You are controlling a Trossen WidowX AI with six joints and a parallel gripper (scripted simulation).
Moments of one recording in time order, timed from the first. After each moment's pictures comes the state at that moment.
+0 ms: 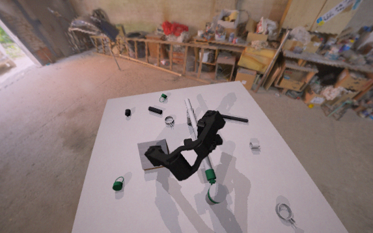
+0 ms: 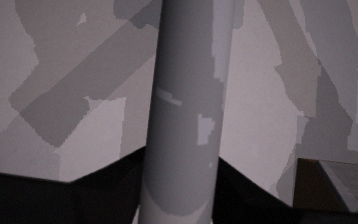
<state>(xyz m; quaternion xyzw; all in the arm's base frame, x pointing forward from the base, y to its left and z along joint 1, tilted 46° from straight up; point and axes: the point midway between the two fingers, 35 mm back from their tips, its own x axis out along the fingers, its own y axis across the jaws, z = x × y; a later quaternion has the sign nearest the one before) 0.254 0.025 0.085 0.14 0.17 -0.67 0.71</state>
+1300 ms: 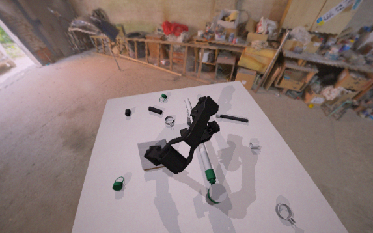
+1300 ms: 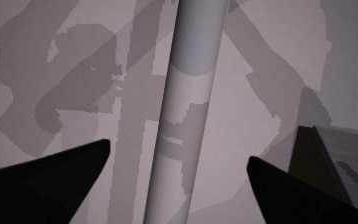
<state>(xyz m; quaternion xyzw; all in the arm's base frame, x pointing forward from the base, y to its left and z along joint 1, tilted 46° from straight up) 0.242 0.088 0.088 0.16 0.21 -0.62 0.74</state>
